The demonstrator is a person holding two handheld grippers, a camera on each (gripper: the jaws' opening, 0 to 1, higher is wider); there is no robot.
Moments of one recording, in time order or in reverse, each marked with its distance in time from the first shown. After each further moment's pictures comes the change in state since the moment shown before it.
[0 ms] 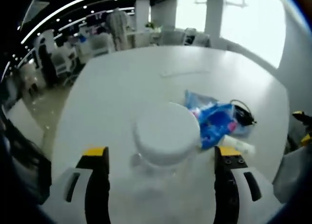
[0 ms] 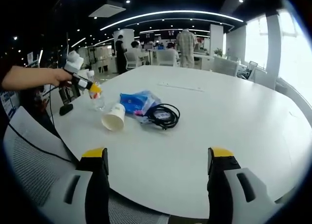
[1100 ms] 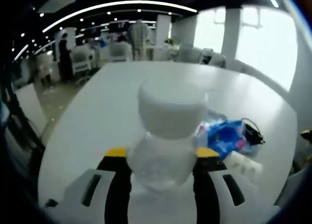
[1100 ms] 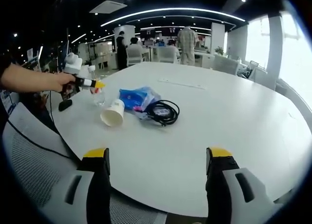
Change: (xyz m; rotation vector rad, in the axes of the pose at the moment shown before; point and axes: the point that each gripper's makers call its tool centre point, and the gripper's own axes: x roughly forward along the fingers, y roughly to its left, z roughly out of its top) left arm 0.007 0.006 -0.002 -0.114 -0.125 0.077; right arm 0.001 -0.001 -0.006 -0.020 0.032 -0.004
